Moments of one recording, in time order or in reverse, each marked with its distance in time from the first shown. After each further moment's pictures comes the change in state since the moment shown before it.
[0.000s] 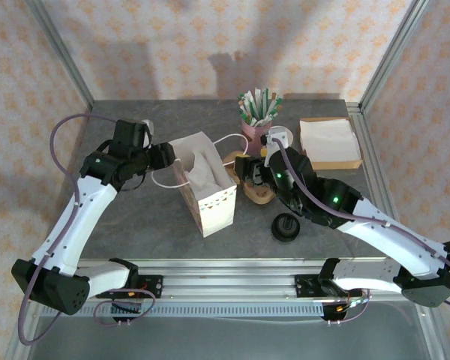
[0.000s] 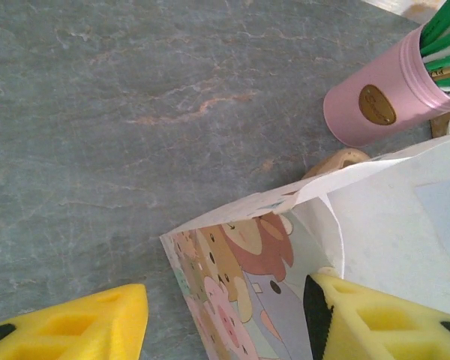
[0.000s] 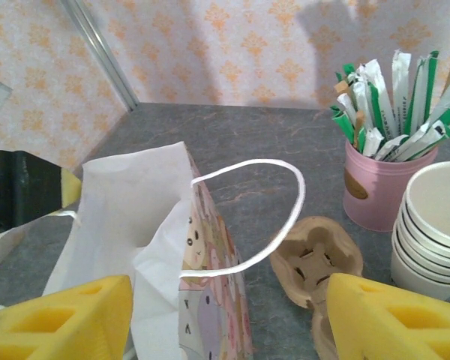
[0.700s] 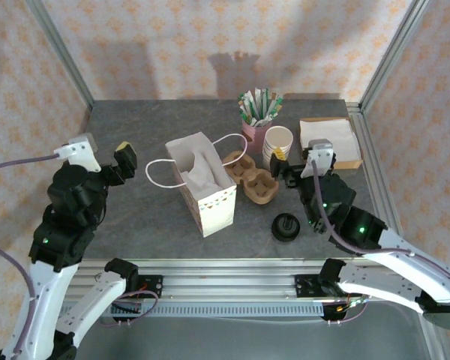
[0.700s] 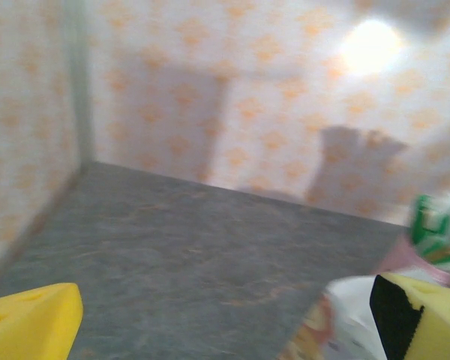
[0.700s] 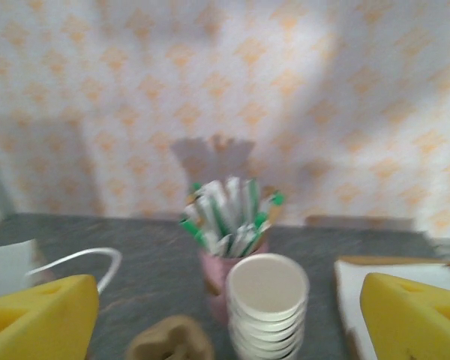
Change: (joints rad) left arm 0.000 -0.522 -0.185 0.240 -0.454 0.222; right arm 0.000 -0.317 -0.365 0.422 0.408 -0.404
